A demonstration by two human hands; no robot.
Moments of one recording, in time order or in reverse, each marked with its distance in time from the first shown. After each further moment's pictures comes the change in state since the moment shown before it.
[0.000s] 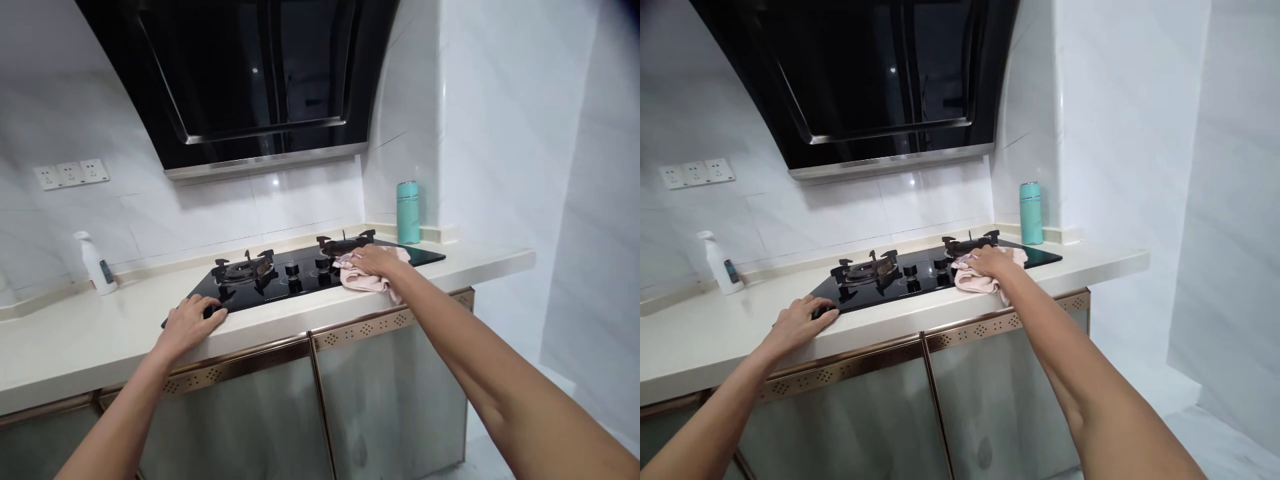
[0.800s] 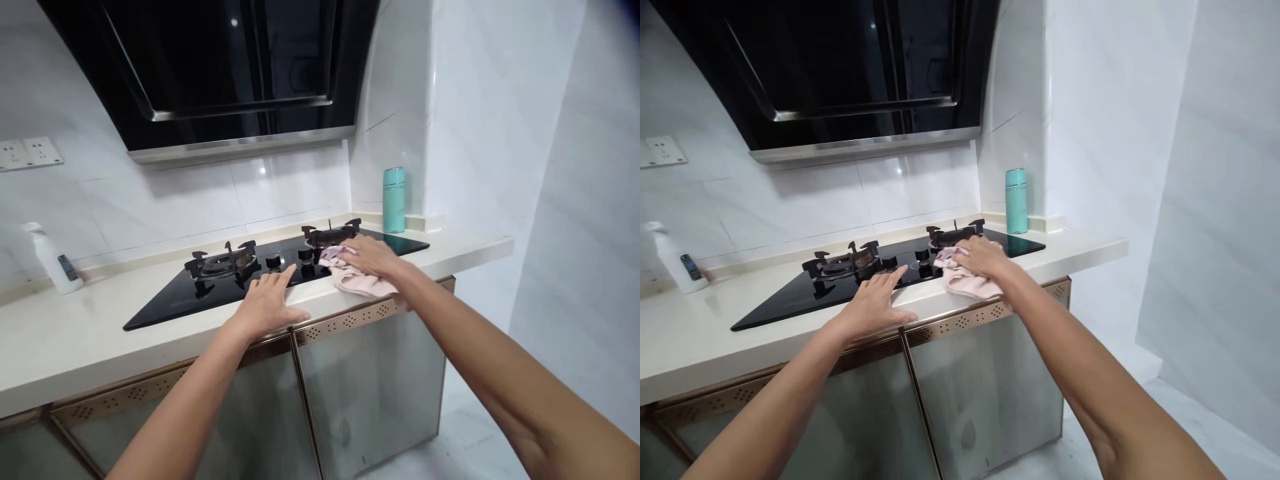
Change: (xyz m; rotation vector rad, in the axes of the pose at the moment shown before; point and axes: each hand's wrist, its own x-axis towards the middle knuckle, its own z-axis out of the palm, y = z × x) left_hand 0.014 0.181 0.029 -0.070 -0.144 0.464; right_hand -0.041 0.011 -0.010 0.090 0.094 -0.089
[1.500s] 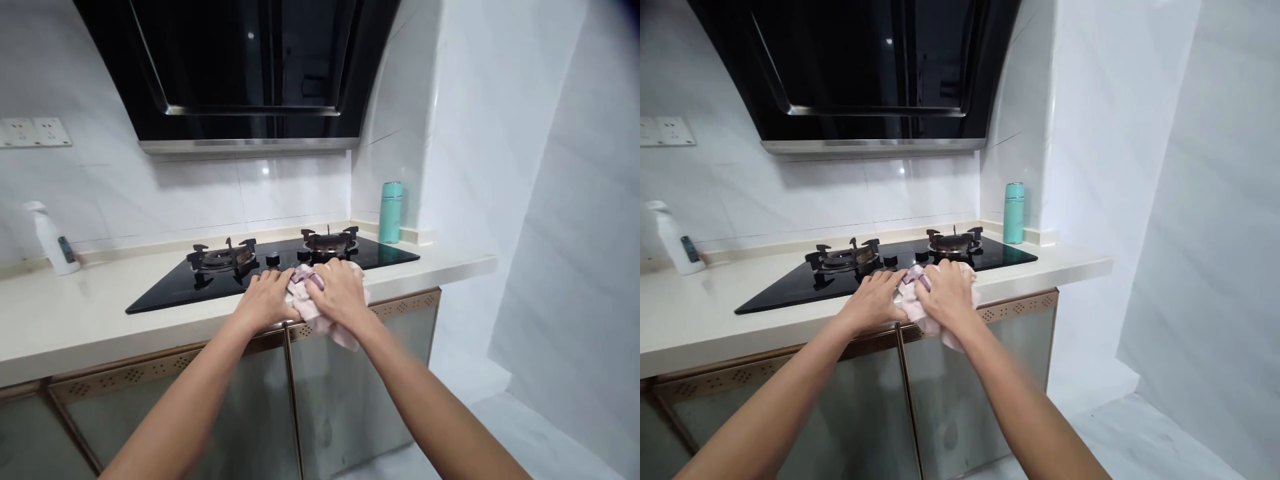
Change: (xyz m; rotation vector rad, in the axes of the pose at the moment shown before) left_hand -0.002 0.002 0.012 0.090 0.137 0.041; right_hand -0.077 -0.089 0.025 -0.078 0.390 -0.092
